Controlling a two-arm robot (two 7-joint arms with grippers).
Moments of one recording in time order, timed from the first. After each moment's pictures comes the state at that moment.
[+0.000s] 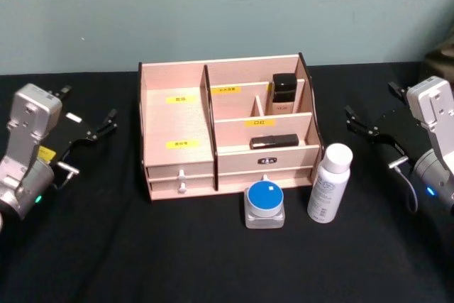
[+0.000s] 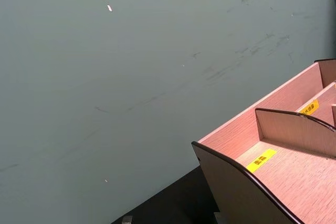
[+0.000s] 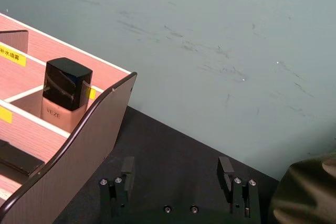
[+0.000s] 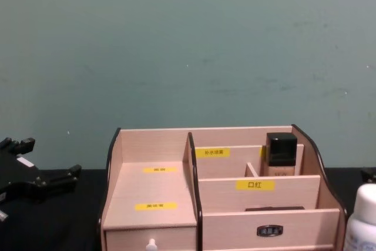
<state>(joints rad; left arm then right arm) -0.20 0.60 0.45 -1.41 -0.25 -0.12 0.03 0.20 0.60 -0.45 -1.41 0.25 -0.12 -0.03</state>
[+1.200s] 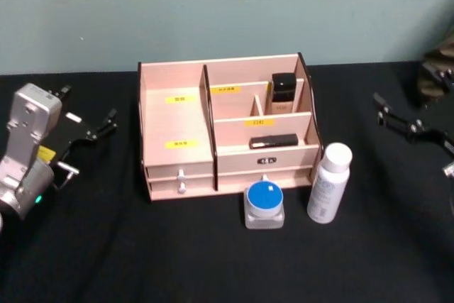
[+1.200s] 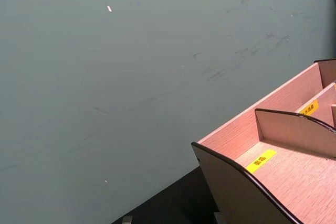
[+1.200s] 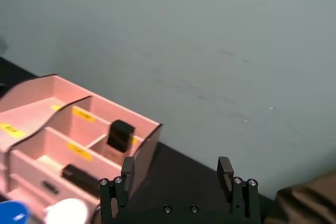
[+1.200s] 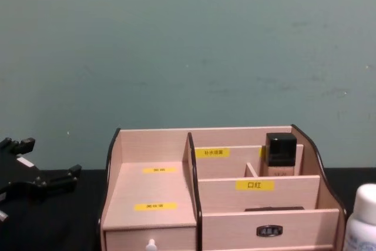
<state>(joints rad) -0.20 0.60 0.45 -1.41 -0.25 -0.12 0.03 -0.15 0.80 -0.17 -1.90 0.43 -0.04 0.07</state>
